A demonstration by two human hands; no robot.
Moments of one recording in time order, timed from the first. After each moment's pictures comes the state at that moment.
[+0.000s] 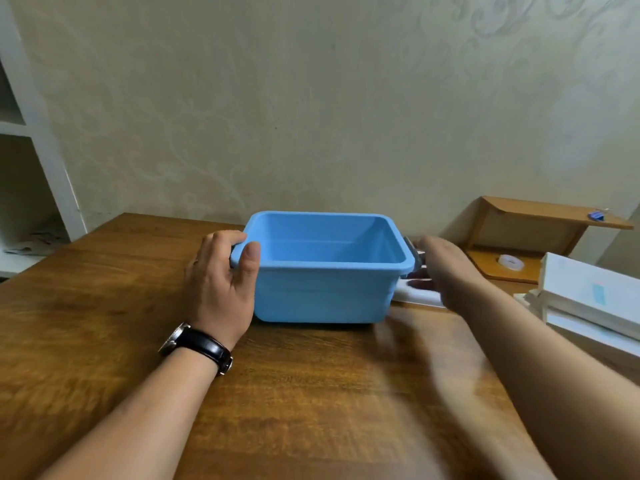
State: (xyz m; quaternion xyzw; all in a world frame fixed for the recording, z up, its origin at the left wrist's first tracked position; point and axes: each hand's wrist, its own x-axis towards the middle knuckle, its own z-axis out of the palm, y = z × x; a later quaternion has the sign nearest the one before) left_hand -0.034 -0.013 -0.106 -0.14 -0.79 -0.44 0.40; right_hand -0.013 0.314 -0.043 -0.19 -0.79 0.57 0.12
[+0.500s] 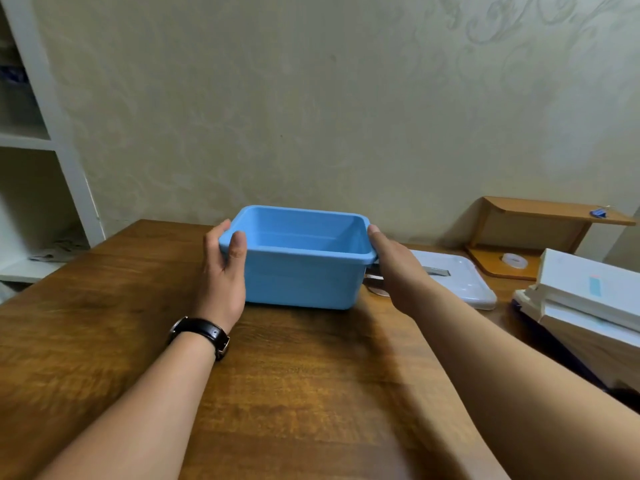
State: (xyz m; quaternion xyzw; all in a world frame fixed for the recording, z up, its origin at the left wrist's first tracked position) left_hand -0.034 -0.021 -0.097 -0.05 -0.75 -0.62 0.24; right_hand -0.015 0.242 -0.050 -0.14 -0.73 0.67 0.07
